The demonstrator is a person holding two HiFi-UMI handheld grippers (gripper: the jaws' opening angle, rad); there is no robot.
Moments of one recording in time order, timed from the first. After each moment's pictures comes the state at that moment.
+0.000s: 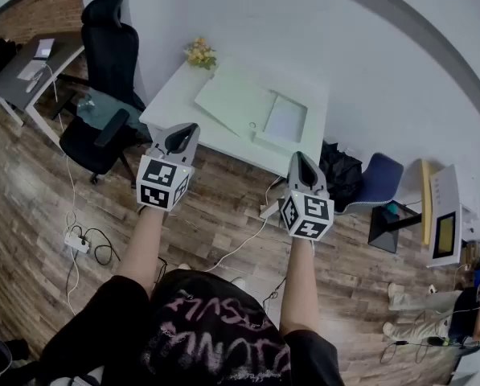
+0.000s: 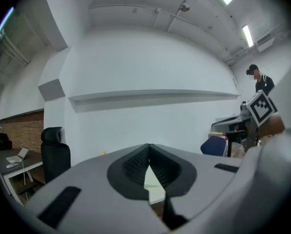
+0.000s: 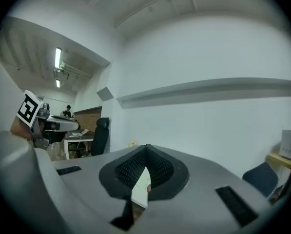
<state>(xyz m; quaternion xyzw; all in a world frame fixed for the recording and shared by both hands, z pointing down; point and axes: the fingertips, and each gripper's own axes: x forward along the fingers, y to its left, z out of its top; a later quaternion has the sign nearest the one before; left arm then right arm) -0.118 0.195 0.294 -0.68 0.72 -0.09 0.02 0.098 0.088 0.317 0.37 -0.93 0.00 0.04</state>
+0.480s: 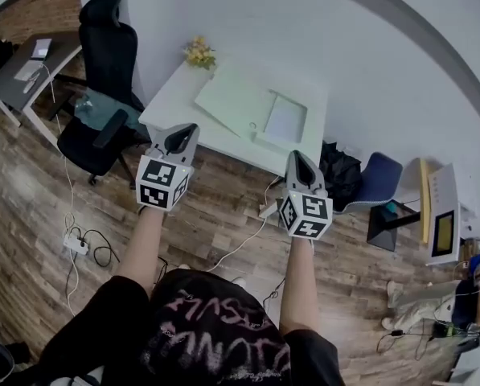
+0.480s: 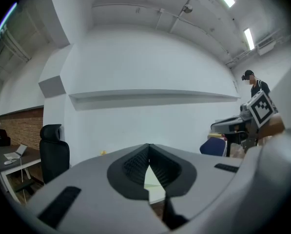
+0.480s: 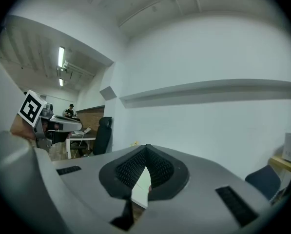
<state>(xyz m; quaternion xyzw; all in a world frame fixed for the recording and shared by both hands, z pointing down) -0.130 0.197 0.297 -0.69 0.72 -0.08 0.02 0.080 0.097 0.315 0.36 -0.93 -0.01 0.04</state>
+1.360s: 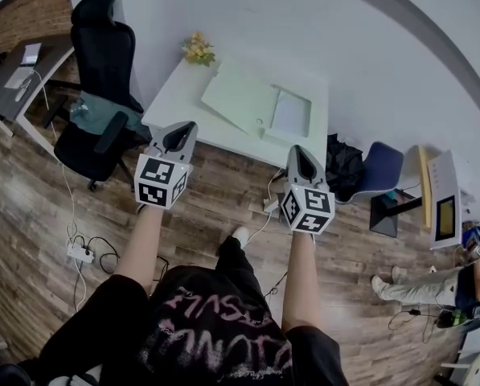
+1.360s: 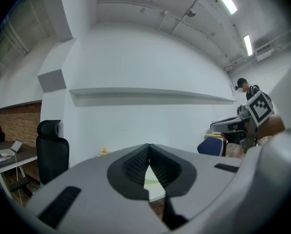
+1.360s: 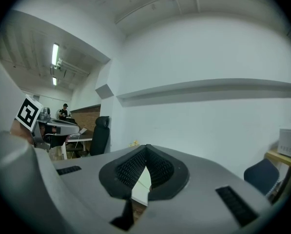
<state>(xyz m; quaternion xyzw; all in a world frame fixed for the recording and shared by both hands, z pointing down) -0.176 0.210 0.310 -0.71 0.70 -0.07 0.01 0.042 0.115 0.322 0.39 -0.92 0.00 0.05</state>
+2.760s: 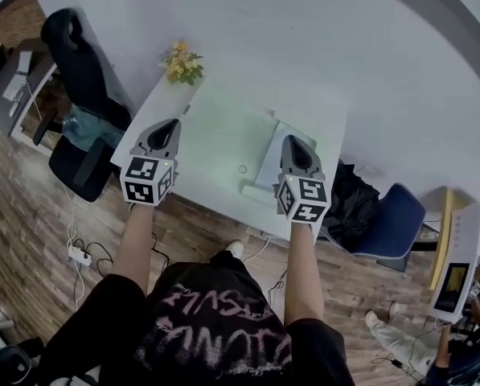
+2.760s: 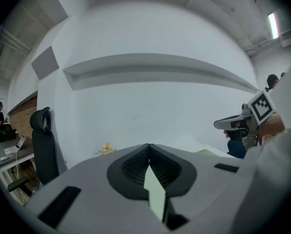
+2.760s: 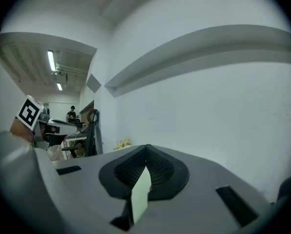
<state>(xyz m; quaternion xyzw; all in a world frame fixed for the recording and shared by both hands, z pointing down) -0.262 -0.058 0.355 -0.64 0.76 -0.11 -0.05 -0.046 -0.196 0.374 0.31 -0.95 0.05 0.07</state>
